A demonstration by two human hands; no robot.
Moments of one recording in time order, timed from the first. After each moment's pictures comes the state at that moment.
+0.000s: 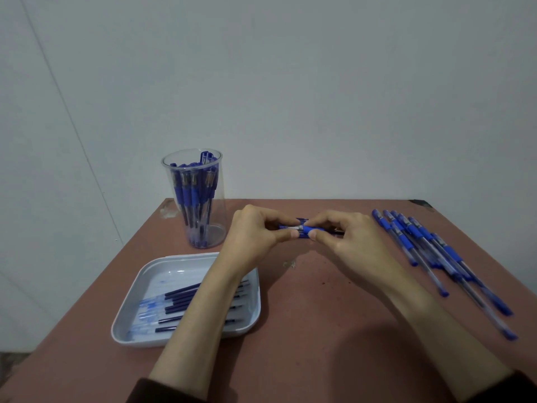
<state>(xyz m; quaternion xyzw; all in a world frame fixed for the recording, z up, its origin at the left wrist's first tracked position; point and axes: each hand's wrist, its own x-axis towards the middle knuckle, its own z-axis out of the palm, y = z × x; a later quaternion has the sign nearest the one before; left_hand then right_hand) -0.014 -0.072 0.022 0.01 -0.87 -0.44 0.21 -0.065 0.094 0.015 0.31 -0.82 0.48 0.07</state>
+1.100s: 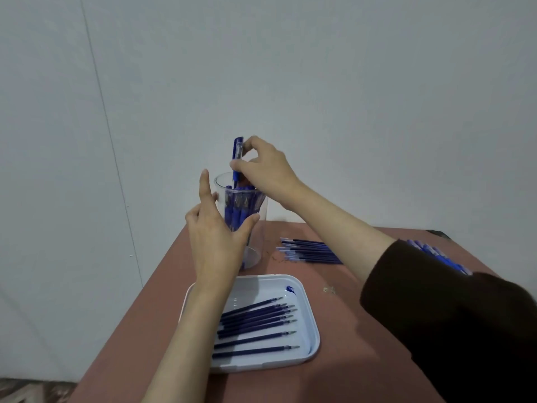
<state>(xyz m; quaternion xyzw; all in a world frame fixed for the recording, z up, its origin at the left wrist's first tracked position) 0.007 -0.165 0.017 0.14 -0.79 -0.39 0.46 -0.065 -0.102 0.118 0.36 -0.80 0.49 0.03</state>
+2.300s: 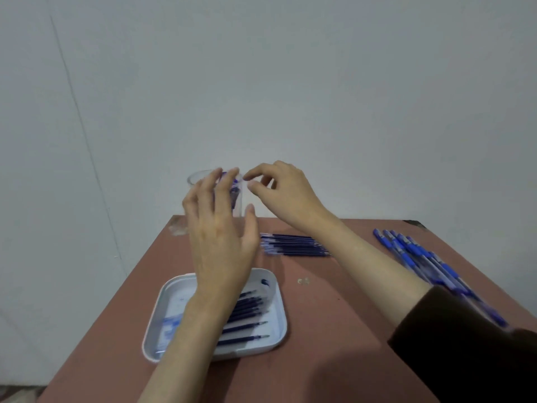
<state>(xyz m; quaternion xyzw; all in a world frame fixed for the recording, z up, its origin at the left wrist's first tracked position) 0.021 -0.110 0.034 0.08 -0.77 -0.22 0.59 -0.061 -0.025 0.095 0.38 -0.83 0.38 0.14</state>
